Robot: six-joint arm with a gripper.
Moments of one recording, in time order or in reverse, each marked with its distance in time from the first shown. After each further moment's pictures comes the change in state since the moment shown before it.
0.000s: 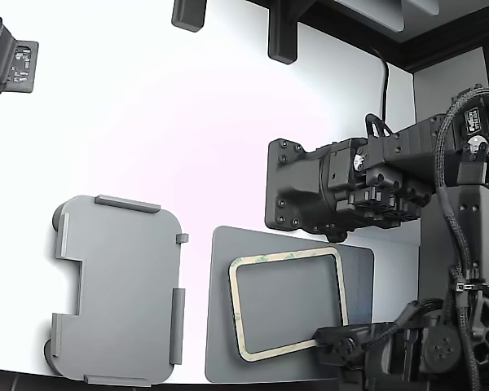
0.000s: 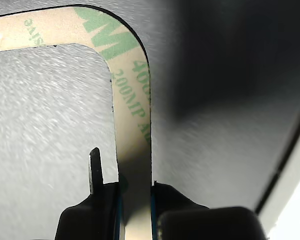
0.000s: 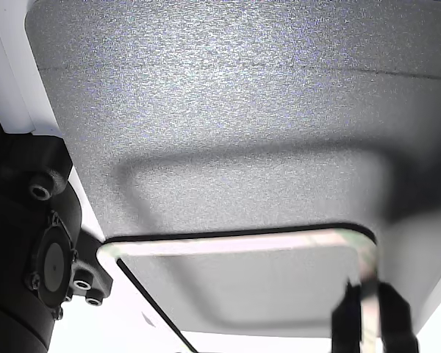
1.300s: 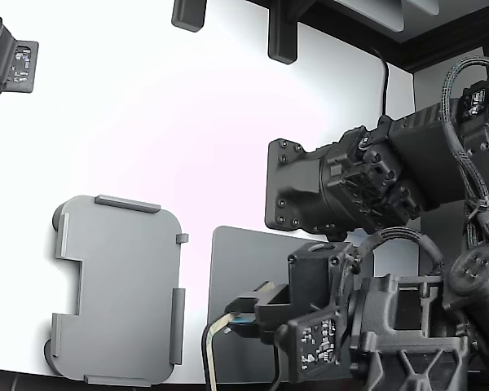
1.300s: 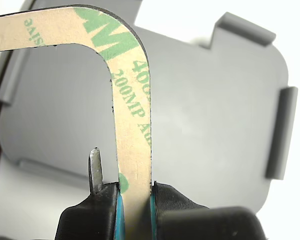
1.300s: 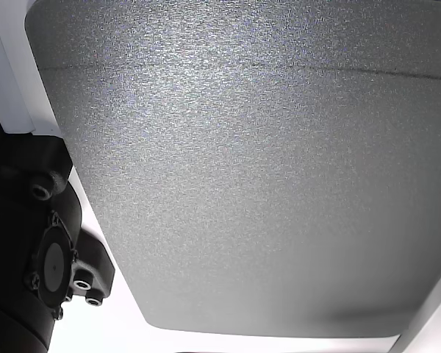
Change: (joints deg) arm -30.7 1.7 -24.0 5.4 29.3 138.8
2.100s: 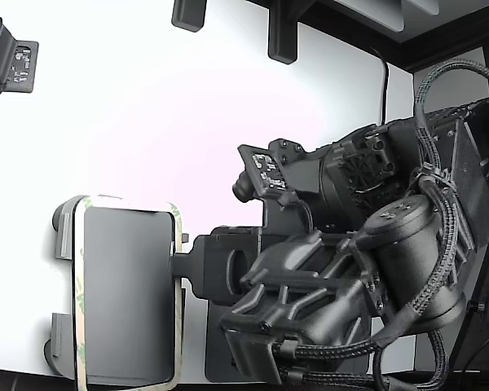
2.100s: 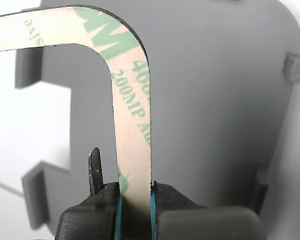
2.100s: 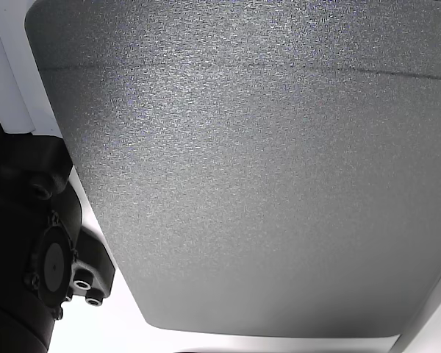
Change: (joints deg) arm -19.0 -13.8 -10.8 6.3 -14.6 90.4
